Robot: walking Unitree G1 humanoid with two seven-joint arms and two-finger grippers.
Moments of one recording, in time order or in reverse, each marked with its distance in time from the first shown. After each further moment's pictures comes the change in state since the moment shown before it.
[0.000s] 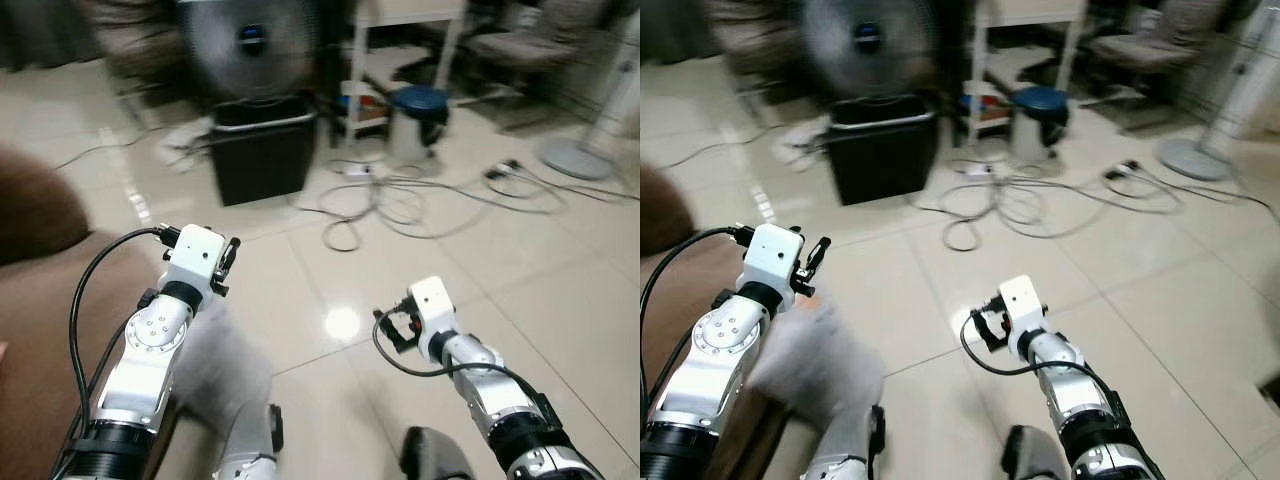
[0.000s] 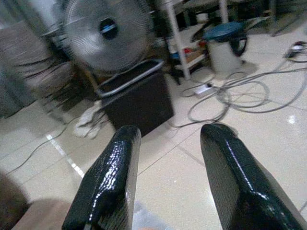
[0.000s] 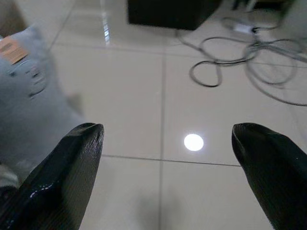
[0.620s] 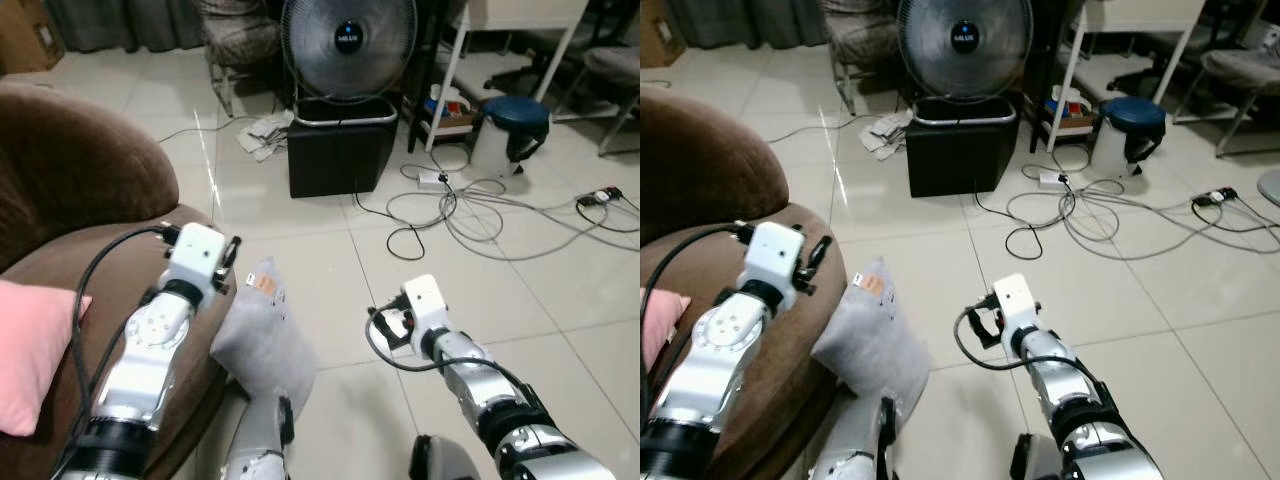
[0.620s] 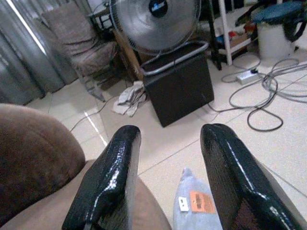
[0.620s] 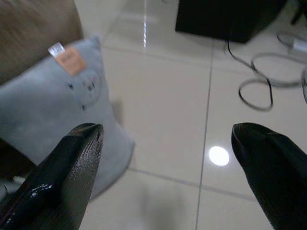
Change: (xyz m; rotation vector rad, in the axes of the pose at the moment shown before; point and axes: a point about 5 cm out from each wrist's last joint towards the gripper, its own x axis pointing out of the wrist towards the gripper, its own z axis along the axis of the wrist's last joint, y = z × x) left arm 0.005 -0.002 0.004 0.002 -0.014 -0.016; right arm 0.008 0.001 -0.004 0.020 -0.001 -0.017
